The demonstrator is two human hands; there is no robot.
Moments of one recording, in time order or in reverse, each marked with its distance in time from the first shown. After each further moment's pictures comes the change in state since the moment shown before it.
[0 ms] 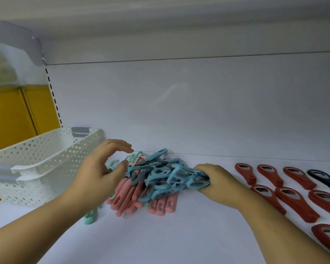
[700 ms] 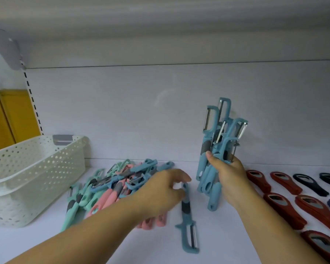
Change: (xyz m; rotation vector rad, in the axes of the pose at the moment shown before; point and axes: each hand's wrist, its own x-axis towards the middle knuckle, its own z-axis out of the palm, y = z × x) left_hand 0.025 0.042 0.112 -0.059 -0.619 -0.200; right_hand 0.003 -0.003 -0.025 1.007 0.629 0.396
